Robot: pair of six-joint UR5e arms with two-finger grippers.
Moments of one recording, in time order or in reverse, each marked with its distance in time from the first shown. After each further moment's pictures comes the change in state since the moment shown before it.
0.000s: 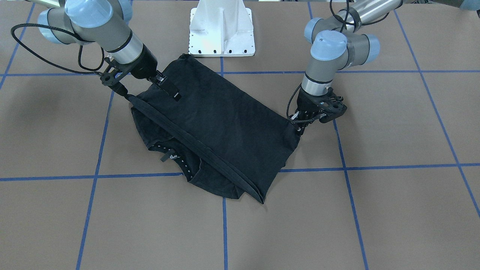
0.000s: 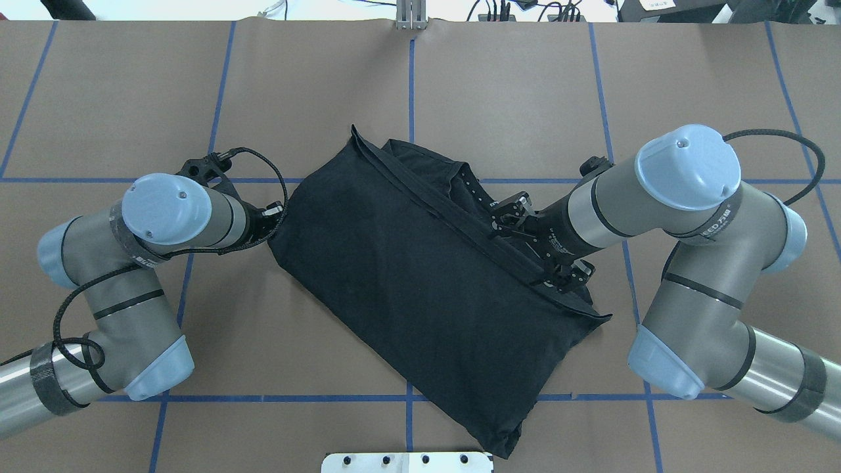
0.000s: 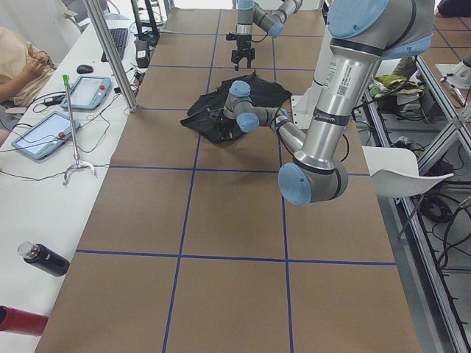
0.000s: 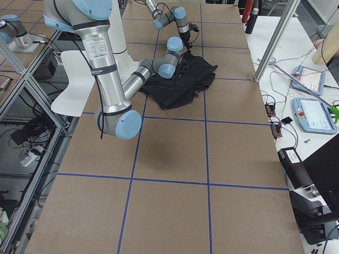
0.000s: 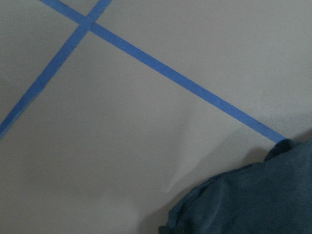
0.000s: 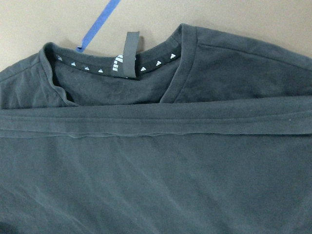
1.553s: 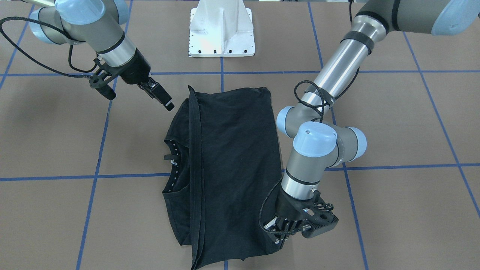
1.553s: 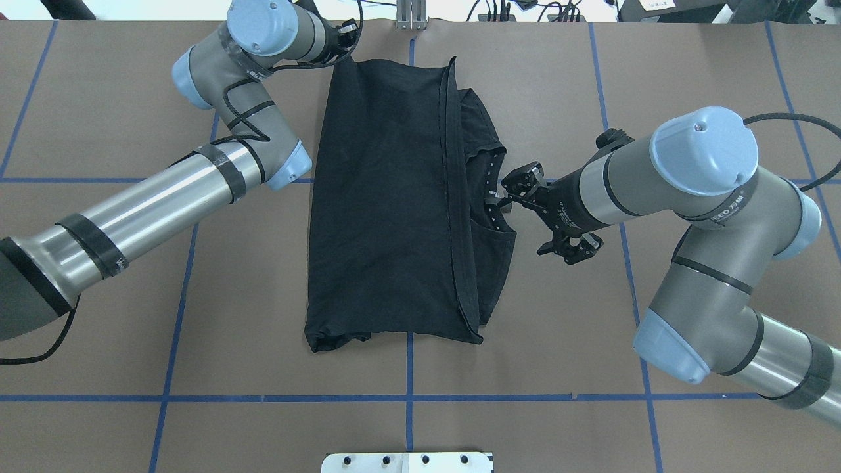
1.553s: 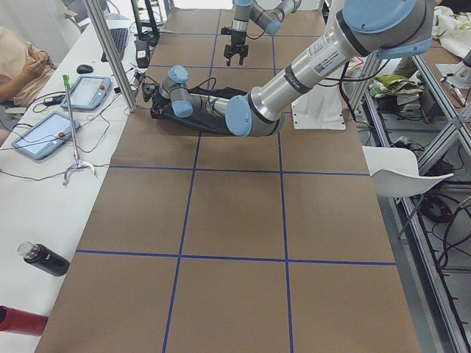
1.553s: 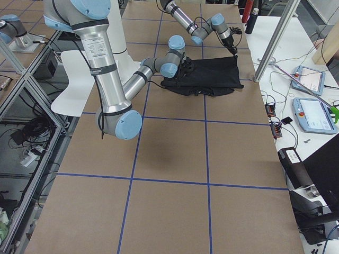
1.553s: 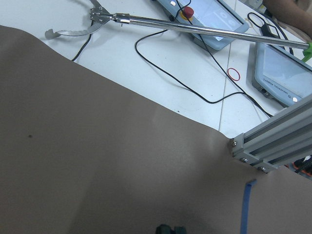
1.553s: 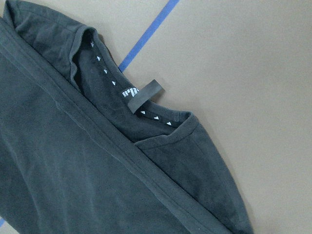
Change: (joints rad) left arm -0.218 -0.675 1.045 -0.628 0.045 0.171; right arm 0.030 0.010 -0.001 0.000 -0.096 -0.003
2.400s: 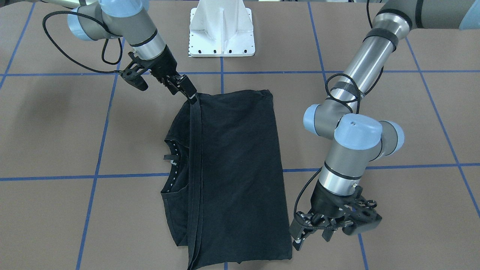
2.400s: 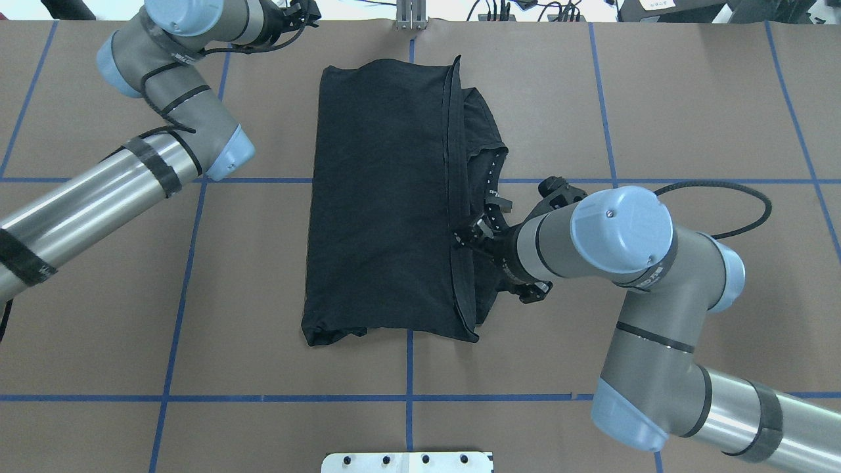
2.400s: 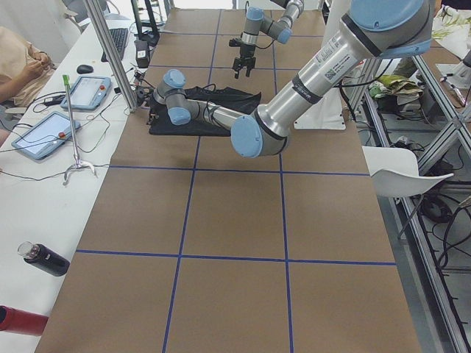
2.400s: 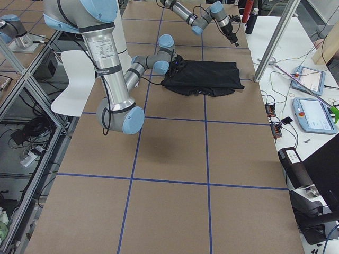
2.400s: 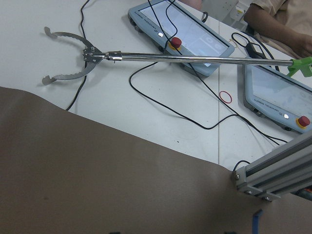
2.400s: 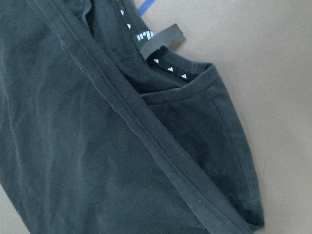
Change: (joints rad) left arm -0.078 0.234 -0.365 0.118 -0.074 0.089; right arm -0.192 0.048 -0.019 -0.024 -0.187 -0.033
